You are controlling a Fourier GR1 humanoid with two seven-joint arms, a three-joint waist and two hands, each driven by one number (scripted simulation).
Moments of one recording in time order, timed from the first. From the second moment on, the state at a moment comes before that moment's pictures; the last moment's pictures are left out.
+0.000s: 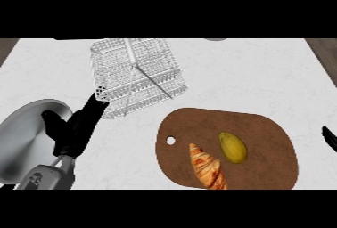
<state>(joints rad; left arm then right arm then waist) -0.14 0.34 -0.26 -1.50 0.35 0.16 0.15 0.41 -0.51 0.01 -1.96 0.15 -0.18 -0.41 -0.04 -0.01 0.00</state>
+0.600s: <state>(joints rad) -0.19 0.31 -0.26 -1.49 0.34 0.15 0.18 0.56 -0.52 0.23 -2.35 0.53 -0.19 0.22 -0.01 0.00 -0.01</state>
